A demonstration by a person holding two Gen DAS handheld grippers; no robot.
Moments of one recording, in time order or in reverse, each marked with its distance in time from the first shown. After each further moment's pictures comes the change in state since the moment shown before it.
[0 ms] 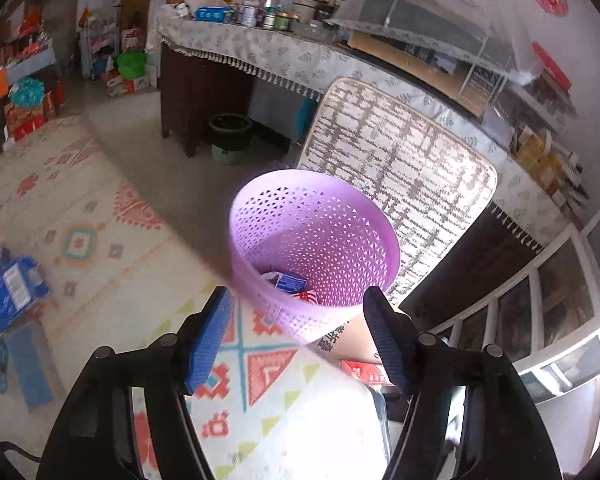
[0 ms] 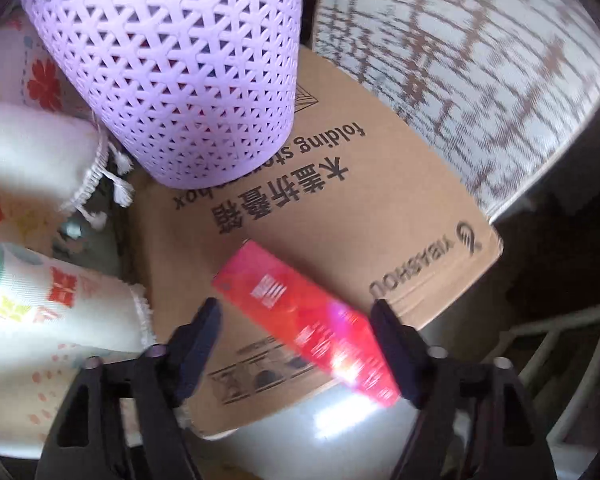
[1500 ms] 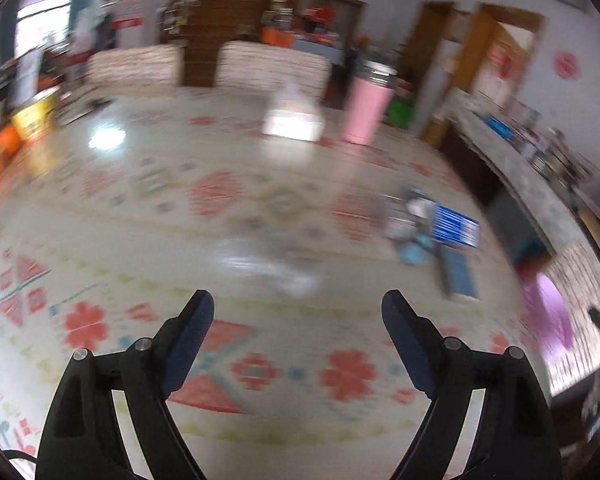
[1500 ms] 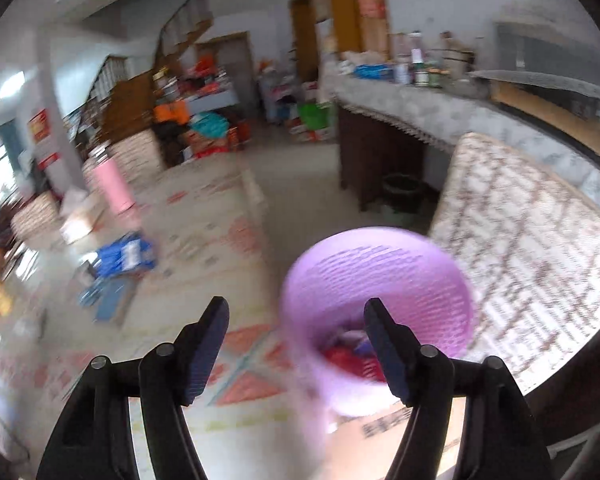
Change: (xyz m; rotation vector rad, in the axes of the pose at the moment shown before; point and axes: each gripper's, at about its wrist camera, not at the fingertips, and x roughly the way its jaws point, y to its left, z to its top) left arm -0.279 0.244 -0.242 -0.683 -0.292 0.648; right arm -0.251 0.138 0.140 -0.120 -0.477 0.197
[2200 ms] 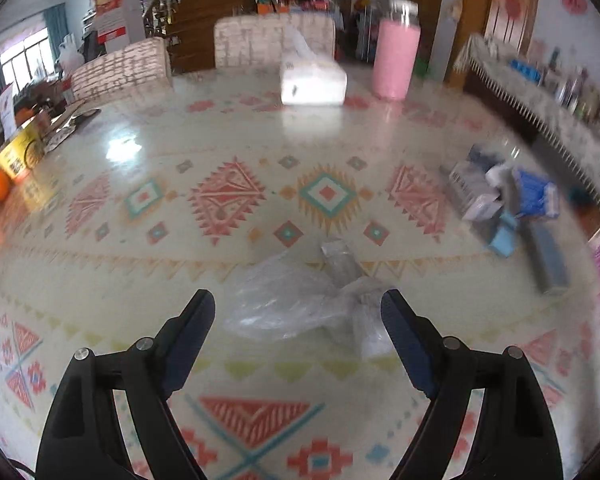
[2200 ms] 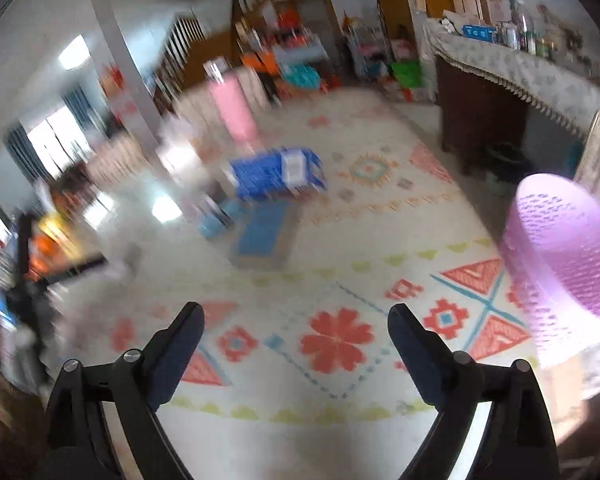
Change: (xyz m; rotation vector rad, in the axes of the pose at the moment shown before) left arm 0.108 -0.011 0.027 0.203 0.109 0.121; right arm 0.066 0.151 -0.050 -0.096 0.173 0.246
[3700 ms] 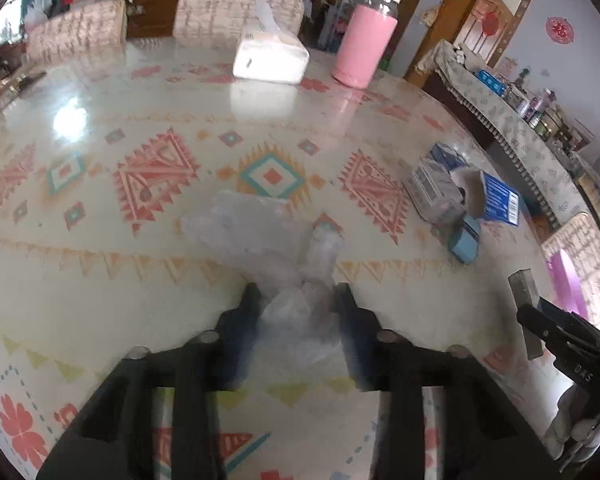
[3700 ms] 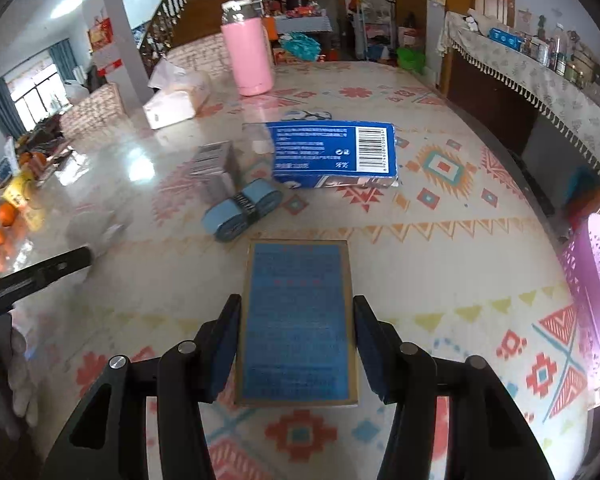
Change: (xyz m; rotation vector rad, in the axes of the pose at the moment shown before) left arm 0.022 0.008 -0.002 -0.084 0.057 -0.273; right arm 0.084 0.072 0.025 -0.077 0.080 -0.063
